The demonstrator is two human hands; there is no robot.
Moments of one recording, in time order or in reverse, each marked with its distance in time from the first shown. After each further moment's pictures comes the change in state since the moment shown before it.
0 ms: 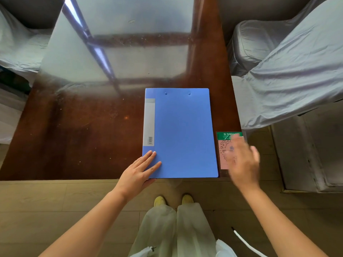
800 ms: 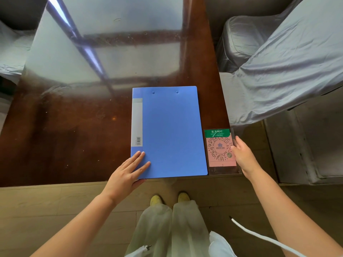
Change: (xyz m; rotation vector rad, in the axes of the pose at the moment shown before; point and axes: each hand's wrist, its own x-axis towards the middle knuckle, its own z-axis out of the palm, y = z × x) left_hand 0.000 0.003 -0.006 0.022 -0.042 -0.019; right_hand 0.033 0.048 -0.004 0.757 -0.368 0.674
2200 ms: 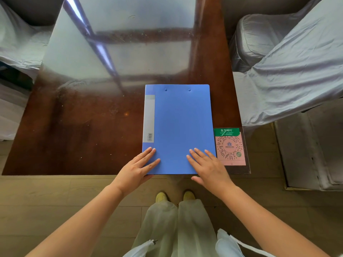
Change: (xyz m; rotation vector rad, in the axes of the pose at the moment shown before) left_hand -0.002 -0.006 -0.003 -0.060 0.014 0.062; right_hand -0.063 -0.001 0.098 -1.373 -0.133 -0.981
